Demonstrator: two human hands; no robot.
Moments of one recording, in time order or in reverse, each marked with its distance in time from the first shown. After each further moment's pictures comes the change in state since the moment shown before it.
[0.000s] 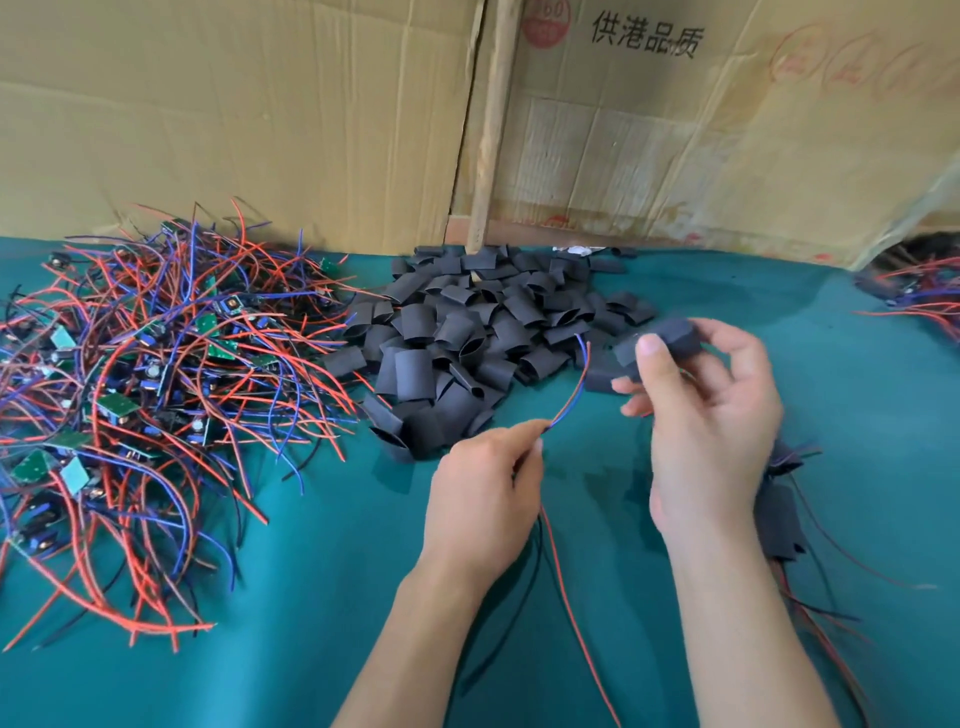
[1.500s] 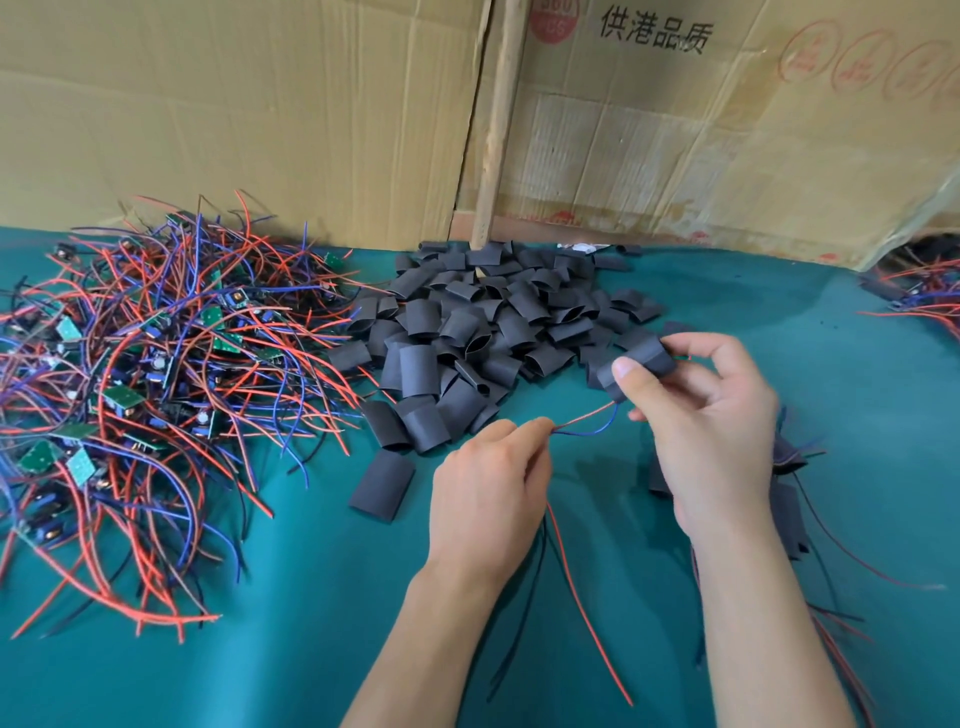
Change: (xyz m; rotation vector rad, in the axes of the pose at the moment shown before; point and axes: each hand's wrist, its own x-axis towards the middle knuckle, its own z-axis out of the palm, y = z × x) left_hand -0.005 0.009 -0.002 0.155 0.030 0.056; right_hand 0.004 0.001 -0.012 -0.230 -0.121 0.065
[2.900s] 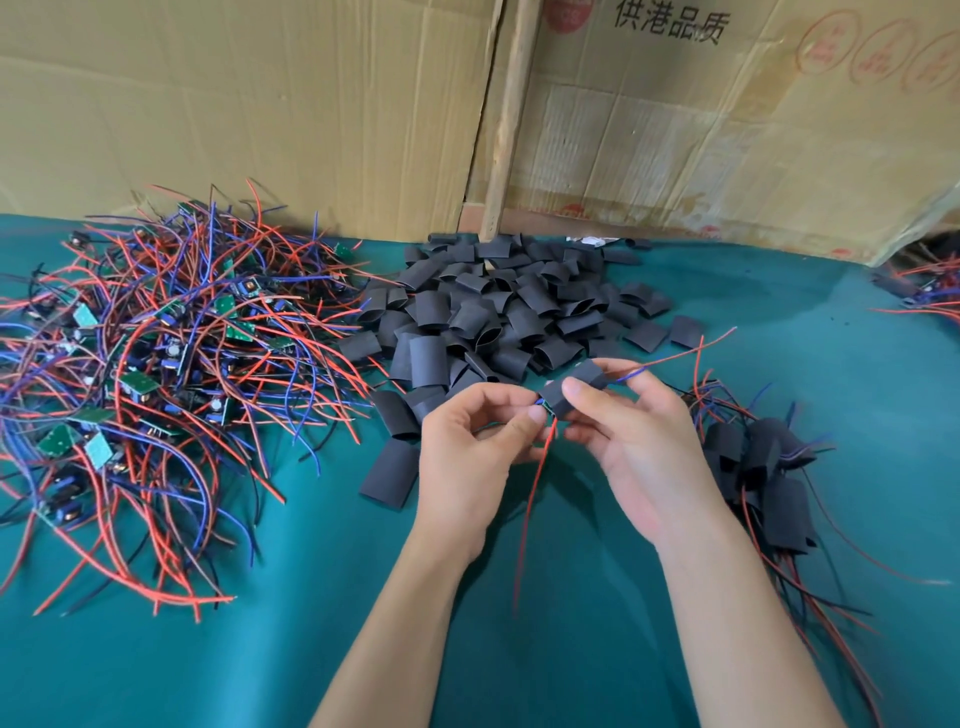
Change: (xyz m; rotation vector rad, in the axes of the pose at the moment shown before) left_hand 0.010 -0.010 -0.009 -1.087 0.038 -0.444; right_hand -0.012 0.012 0.024 0.371 -0.281 0.465
